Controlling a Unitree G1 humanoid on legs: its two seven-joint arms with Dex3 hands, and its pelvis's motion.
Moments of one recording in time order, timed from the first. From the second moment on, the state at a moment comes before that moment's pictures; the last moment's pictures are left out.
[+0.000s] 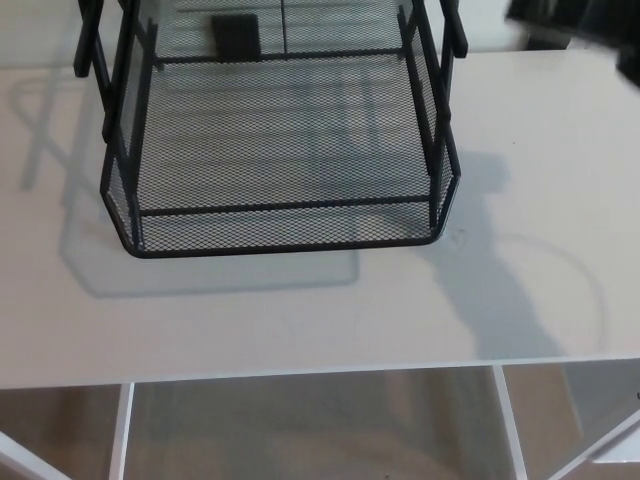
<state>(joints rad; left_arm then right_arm) 0.06 0.73 0.20 1.09 -0.08 0.13 -0.36 -0.64 -0.74 0.20 0.13 -0.63 0.01 -0.29</state>
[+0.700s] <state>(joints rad) 0.04 0.73 0.18 1.11 -0.08 0.13 -0.36 -1.13 -0.51 0.34 0.28 -0.64 0.01 -0.12</state>
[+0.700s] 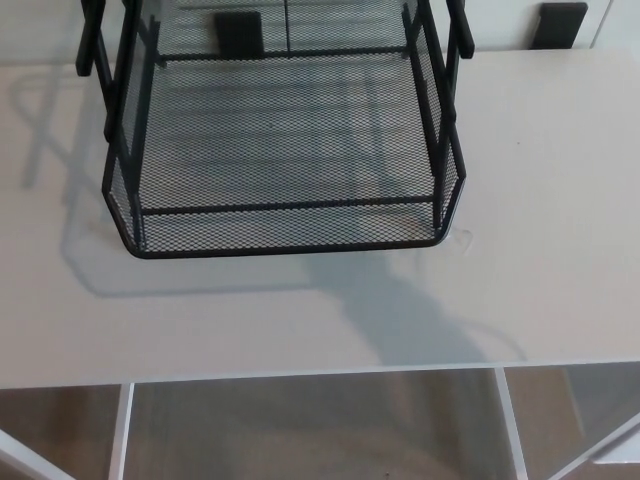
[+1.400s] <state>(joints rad) 0.04 0.73 0.18 1.09 -0.08 0.13 -0.36 -1.14 -0.35 0.60 0.44 -0.67 0.04 0.20</state>
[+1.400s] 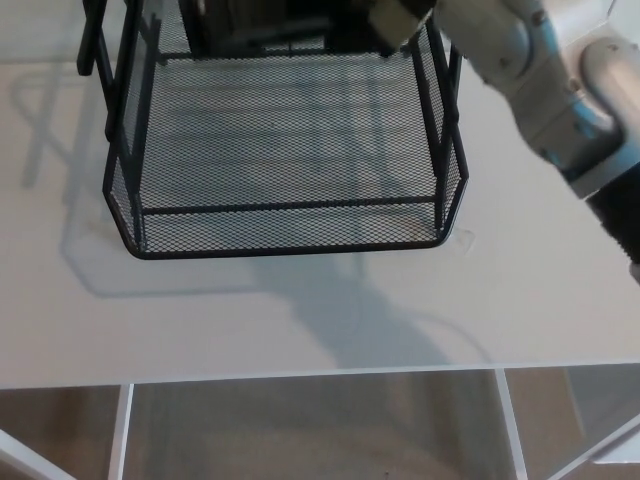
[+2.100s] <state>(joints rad) 0.01 0.73 0.16 1.12 -0.05 0.09 -0.35 -1.05 -0.30 0.64 0.48 -0.69 0.03 0.35</state>
